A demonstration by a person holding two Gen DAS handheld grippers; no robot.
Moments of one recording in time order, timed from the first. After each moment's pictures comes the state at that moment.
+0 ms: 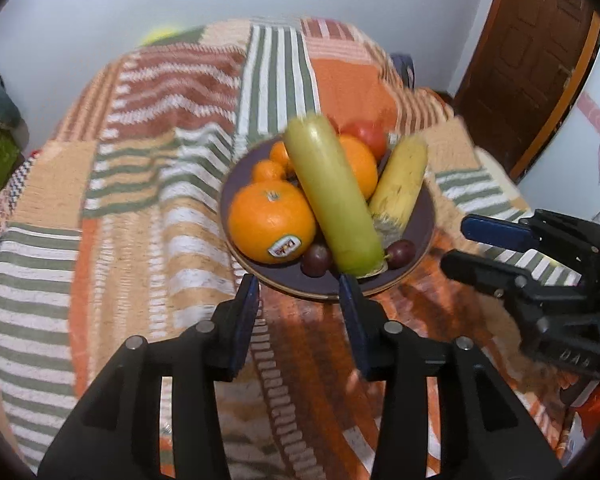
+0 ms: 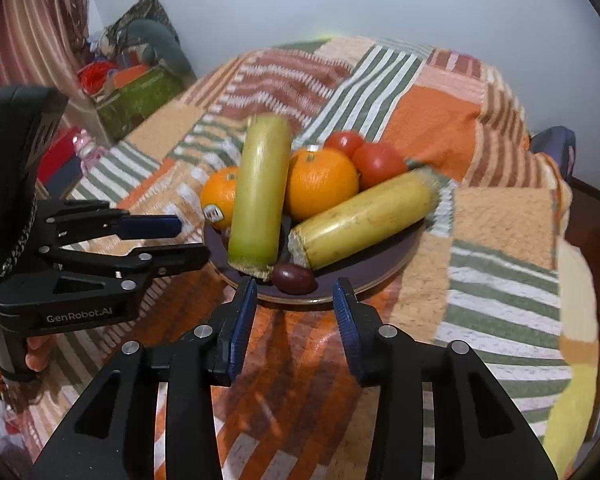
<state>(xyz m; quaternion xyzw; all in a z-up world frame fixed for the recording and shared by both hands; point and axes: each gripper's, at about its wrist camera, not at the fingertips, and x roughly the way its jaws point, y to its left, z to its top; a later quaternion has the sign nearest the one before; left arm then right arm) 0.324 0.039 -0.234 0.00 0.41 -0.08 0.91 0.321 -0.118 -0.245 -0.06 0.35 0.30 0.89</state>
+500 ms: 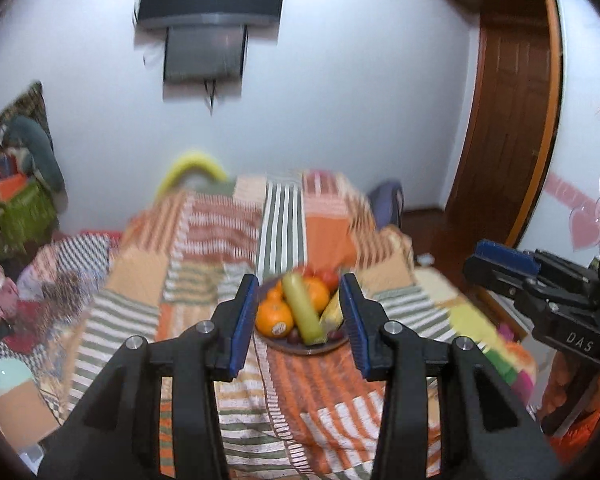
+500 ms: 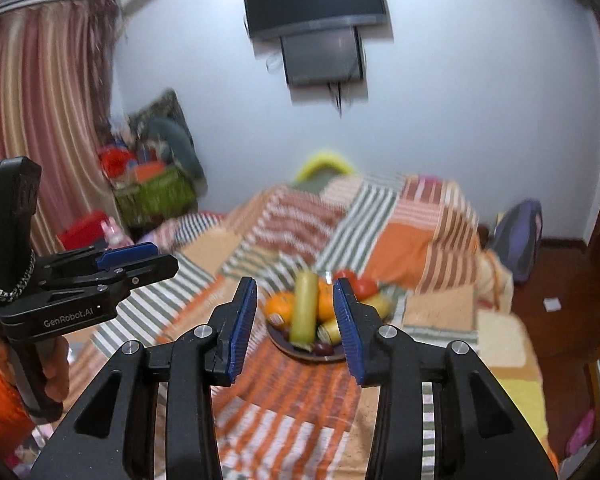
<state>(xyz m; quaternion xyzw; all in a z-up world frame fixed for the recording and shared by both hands) 0.154 0.040 -0.083 -0.02 0.18 -0.06 0.98 0.181 -0.159 -0.114 -0.01 0.15 0.29 0.94</state>
